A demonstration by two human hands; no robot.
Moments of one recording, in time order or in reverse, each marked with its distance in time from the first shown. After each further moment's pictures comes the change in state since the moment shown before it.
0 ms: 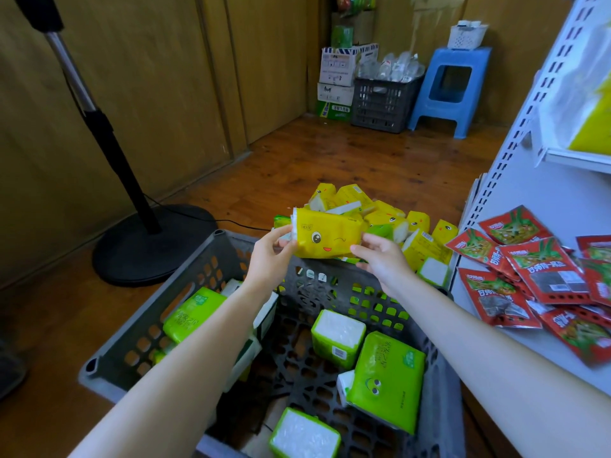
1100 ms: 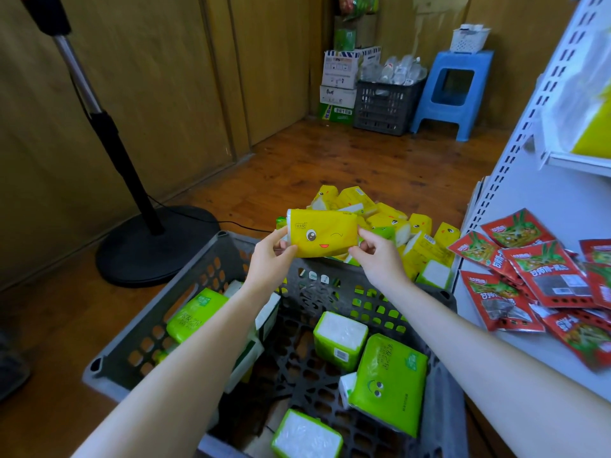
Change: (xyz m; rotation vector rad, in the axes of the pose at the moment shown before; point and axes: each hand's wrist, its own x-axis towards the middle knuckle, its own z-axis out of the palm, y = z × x) left_hand -0.004 0.004 -0.005 -0.006 -0.025 0.031; right_hand -0.008 -0.004 0.007 -0.404 0.009 -0.315
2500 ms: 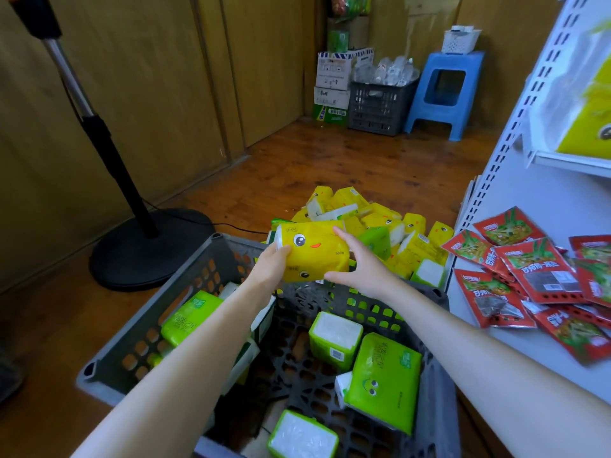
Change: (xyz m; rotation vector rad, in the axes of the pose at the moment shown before) left_hand 0.001 0.008 0.010 -0.100 -0.113 -0.428; right_hand -0.003 0.010 -0.004 -0.122 -0.374 -0.068
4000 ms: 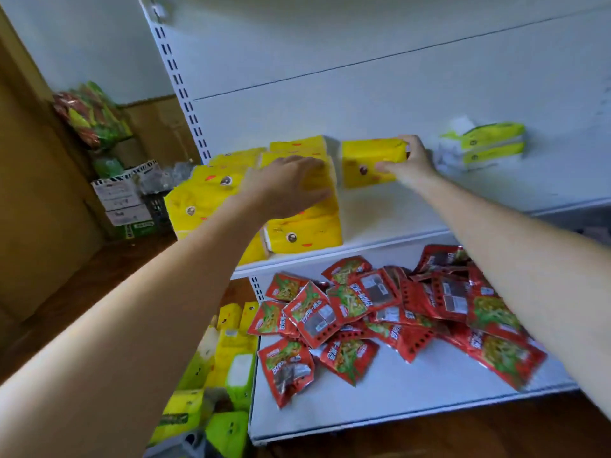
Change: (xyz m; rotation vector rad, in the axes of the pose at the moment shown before) left_hand -0.137 0.307 0.403 1.197 -0.281 1.350; right_hand -0.215 0.077 -0.506 0.007 1.264 0.258
